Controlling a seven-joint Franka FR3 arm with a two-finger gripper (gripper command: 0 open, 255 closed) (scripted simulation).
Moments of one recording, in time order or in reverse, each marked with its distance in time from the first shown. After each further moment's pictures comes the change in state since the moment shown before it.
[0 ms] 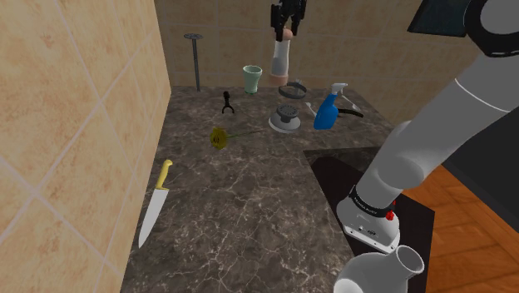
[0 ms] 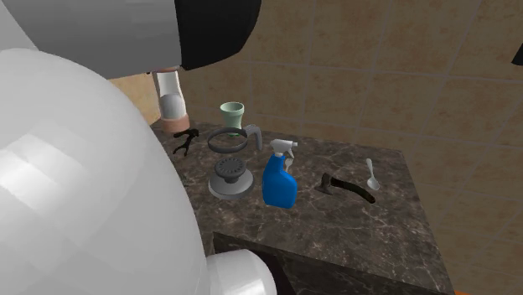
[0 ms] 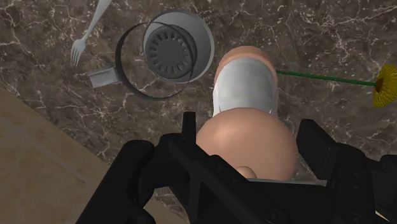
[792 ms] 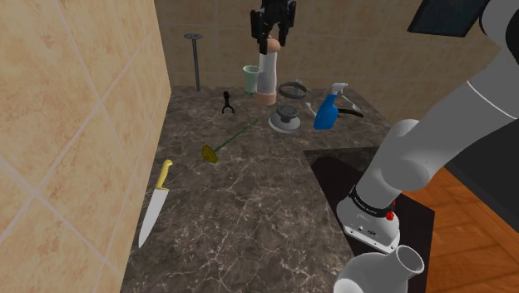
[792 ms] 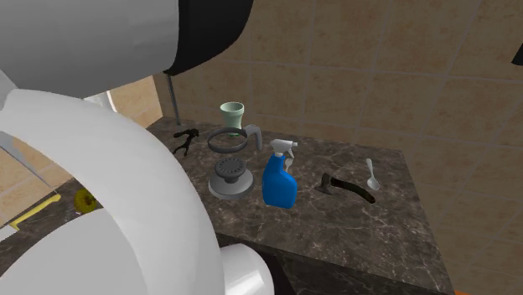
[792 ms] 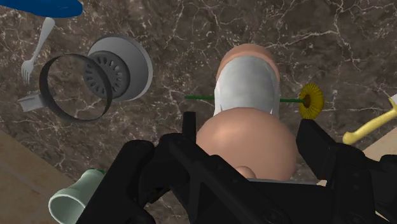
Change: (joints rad) arm 0.108 -0.107 0.186 -0.090 0.060 -0.056 0.285
